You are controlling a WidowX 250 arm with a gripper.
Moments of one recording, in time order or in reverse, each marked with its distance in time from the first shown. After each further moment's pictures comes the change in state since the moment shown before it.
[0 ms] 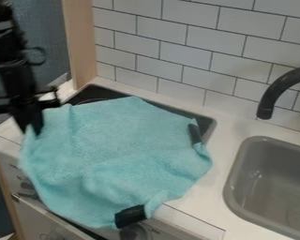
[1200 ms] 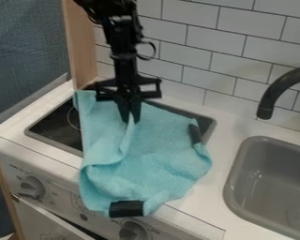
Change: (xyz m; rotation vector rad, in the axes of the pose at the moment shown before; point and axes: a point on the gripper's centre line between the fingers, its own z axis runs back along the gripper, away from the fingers) arm 0.029 -0.135 -0.025 0.002 0.004 -0.109
